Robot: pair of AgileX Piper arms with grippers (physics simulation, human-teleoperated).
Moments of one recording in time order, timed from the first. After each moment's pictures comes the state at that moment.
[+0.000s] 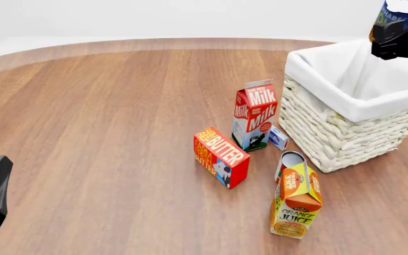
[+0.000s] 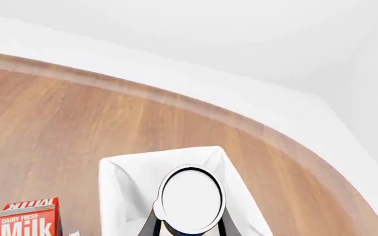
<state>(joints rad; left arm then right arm) 0.00 0.00 0.00 0.00 0.00 -0.06 1.18 -0.86 -0.07 -0.27</state>
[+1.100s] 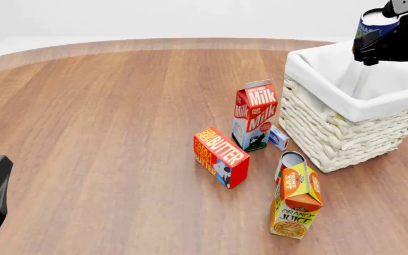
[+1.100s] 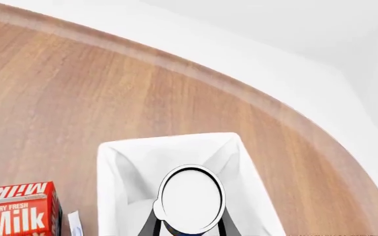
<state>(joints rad) 0.00 0.00 0.00 0.00 0.00 -0.05 1.34 -1.00 0.09 -0.32</state>
